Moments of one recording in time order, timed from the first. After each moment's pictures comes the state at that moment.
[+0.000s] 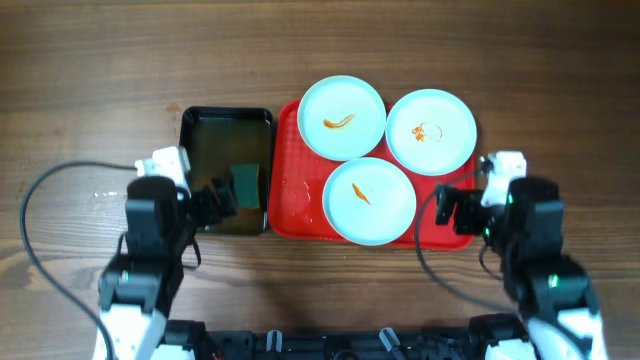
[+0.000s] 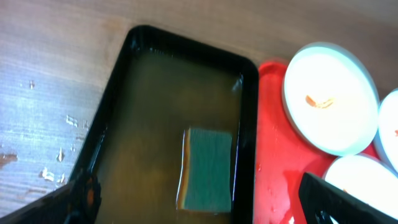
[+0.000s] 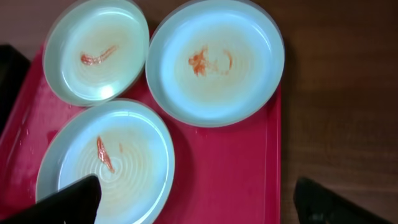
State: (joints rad) left arm -0.08 0.82 0.60 -0.50 0.03 -0.34; right arm 0.09 0.80 0.68 -0.68 -0.08 0.16
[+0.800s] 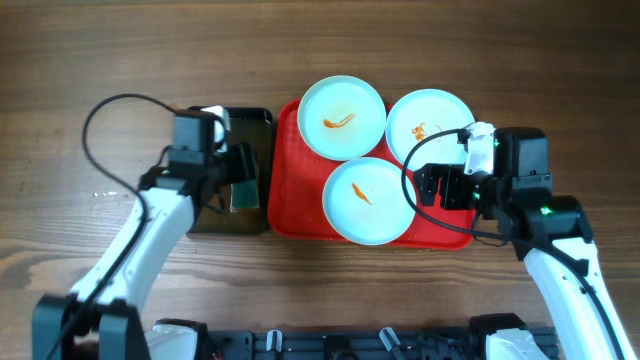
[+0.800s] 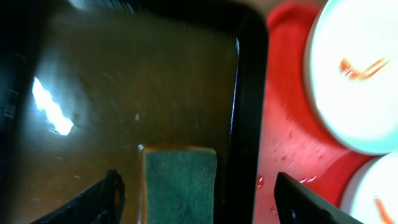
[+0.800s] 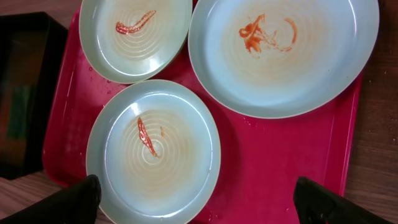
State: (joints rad) left arm -0.16 1.44 0.82 -0.38 0.09 -0.33; right arm 0.09 1.08 0.84 -0.74 -0.27 0.15
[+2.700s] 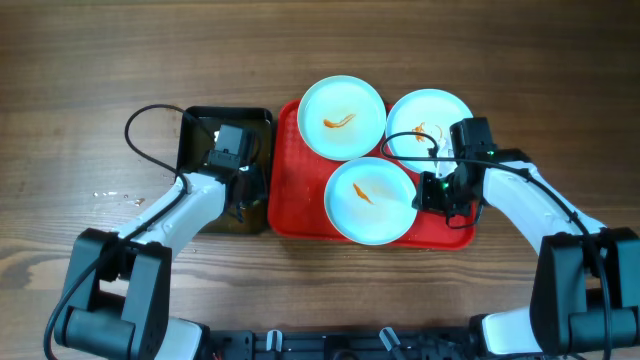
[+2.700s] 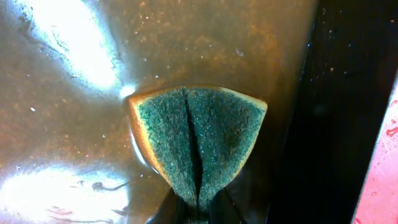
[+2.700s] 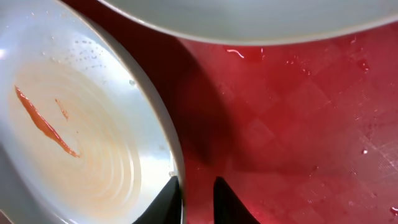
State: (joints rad) left arm -0.28 1.63 0.81 -0.43 -0.05 -0.42; right arm 0.09 1.62 0.84 -0.69 -0.33 0.24
